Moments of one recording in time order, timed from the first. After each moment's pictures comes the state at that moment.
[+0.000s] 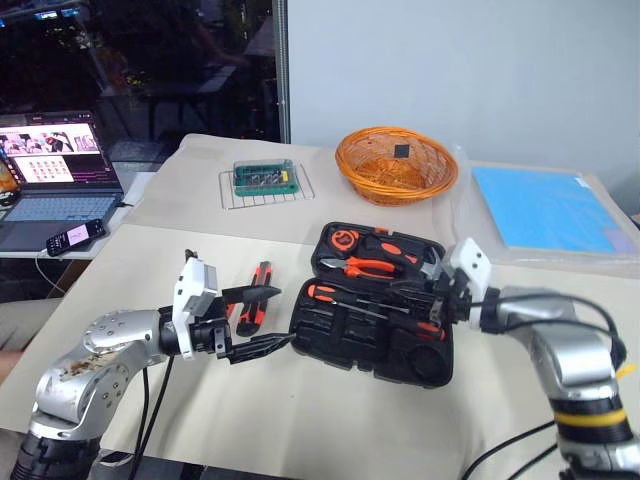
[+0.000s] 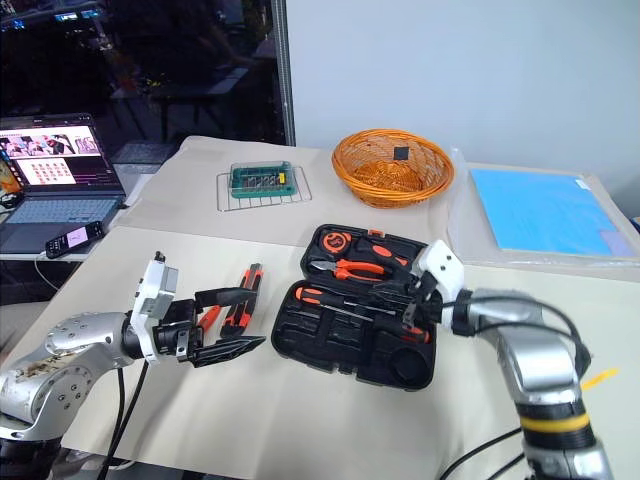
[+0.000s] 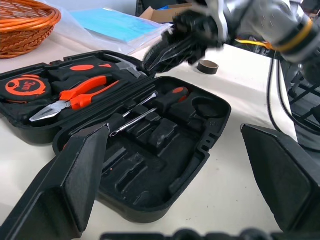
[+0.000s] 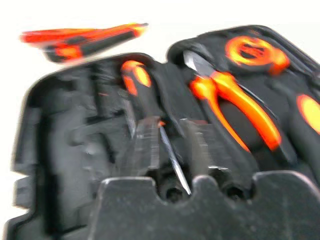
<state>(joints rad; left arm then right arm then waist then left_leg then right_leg) -0.11 0.71 0.14 -0.45 -0.73 0.57 -1.03 -0.21 -0.58 -0.06 -0.32 0.28 0.58 0.86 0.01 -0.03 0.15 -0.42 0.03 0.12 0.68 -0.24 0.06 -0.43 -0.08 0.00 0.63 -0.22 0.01</state>
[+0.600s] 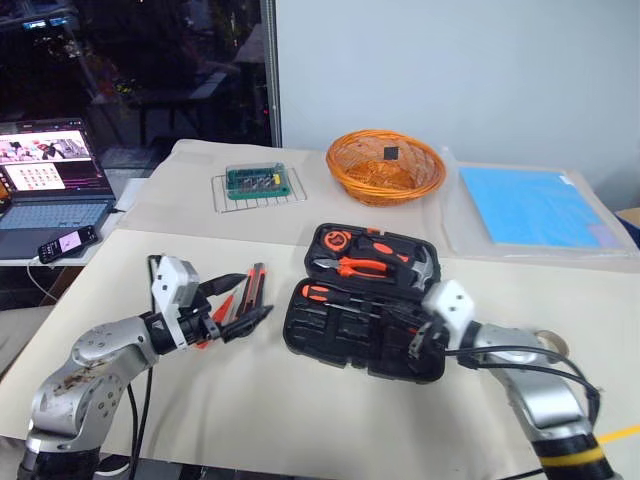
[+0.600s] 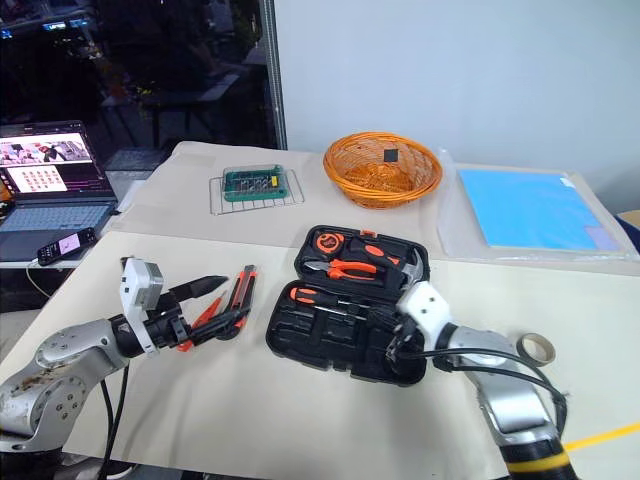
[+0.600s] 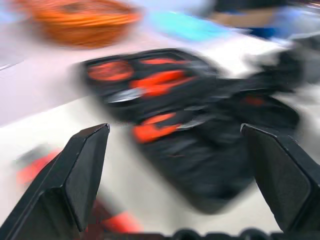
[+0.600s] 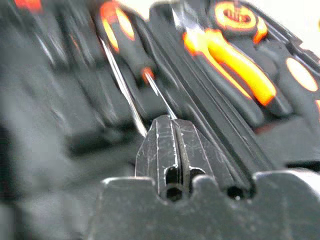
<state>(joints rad) -0.03 0.62 0.26 -0.42 -0.66 0.66 -0.65 -0.09 -0.59 -0.04 -0.39 0.38 0.35 0.85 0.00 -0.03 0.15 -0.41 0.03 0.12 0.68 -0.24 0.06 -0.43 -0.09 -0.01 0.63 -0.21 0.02</state>
